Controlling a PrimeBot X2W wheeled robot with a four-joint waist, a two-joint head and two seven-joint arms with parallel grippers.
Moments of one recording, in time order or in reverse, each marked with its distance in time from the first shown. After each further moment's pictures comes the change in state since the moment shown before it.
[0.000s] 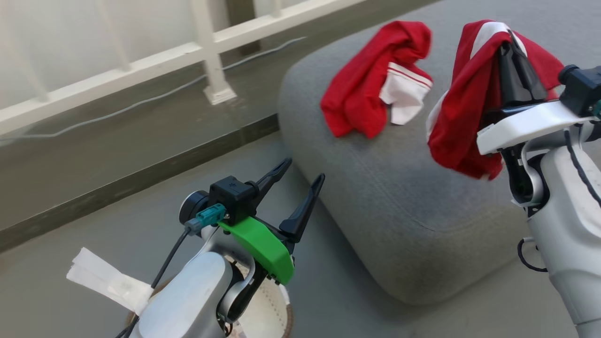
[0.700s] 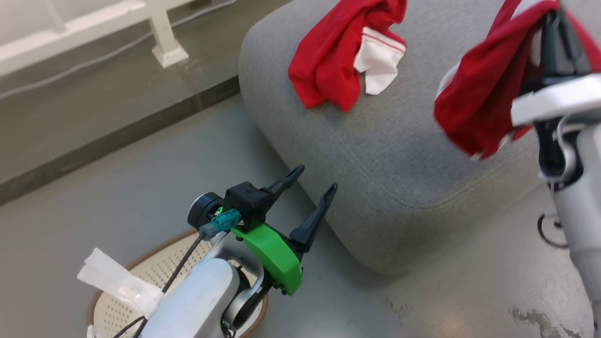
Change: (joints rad) left arm 0.008 0.011 -0.039 -0.062 0.026 0.013 0.049; right arm -0.028 -0.029 -0.086 -0.014 0.024 0.003 0.000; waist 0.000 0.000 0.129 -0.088
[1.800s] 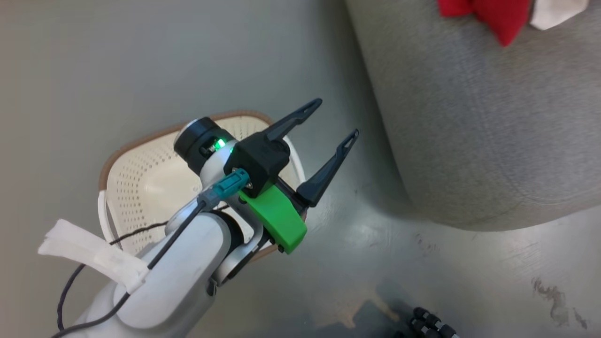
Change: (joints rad) left arm -0.186 0.082 -0.022 -0.229 0.114 -0.001 0.132; right arm -0.549 -0.219 -0.192 0.206 -0.016 -0.074 0.116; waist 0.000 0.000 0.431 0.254
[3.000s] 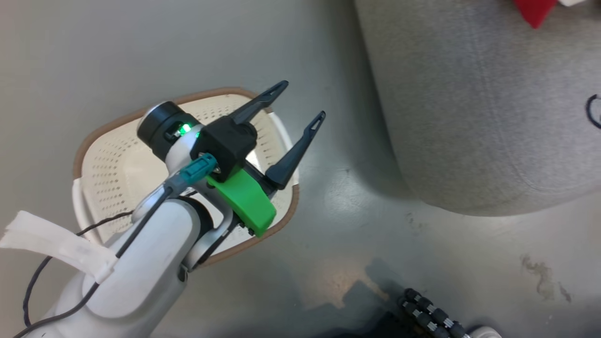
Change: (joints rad) left arm -0.033 0.073 0.042 0.007 0.007 -0.012 -0.002; right arm -0.001 0.210 0.073 0.286 -0.028 0.004 -0.087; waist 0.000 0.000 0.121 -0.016
